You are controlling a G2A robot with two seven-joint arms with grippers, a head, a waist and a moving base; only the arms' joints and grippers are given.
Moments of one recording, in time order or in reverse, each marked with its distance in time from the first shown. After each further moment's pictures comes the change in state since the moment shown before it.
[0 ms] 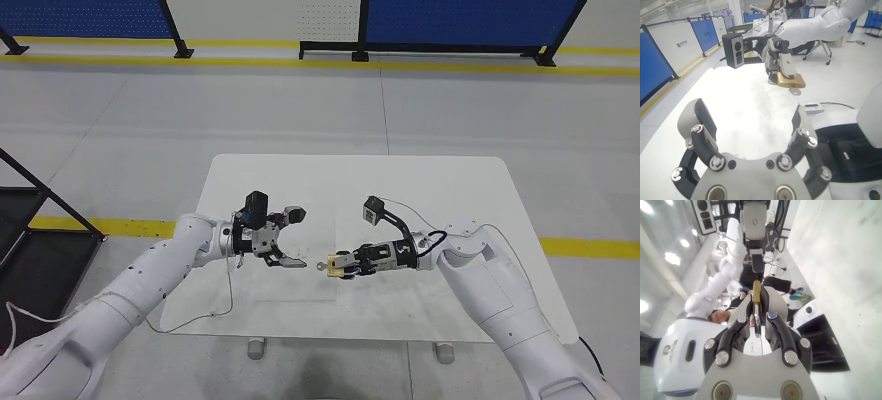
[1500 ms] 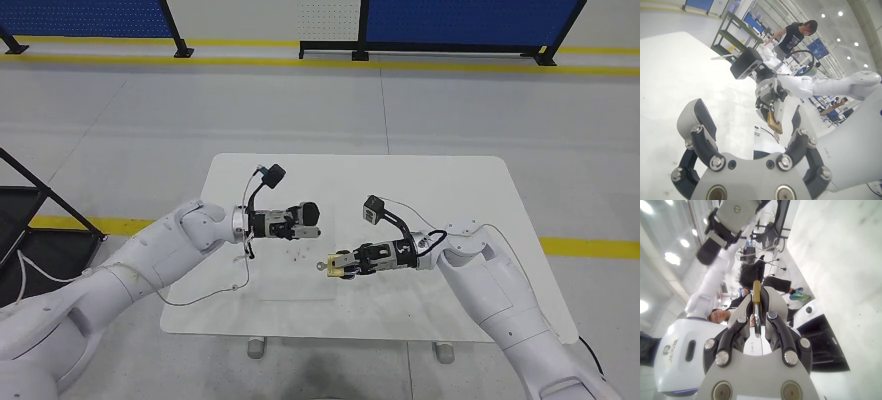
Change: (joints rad) left arm -0.277 0.003 0.362 0.044 -1.646 0.043 -1.240; right arm 0.000 0.000 0.000 0.000 0.000 0.000 0.000
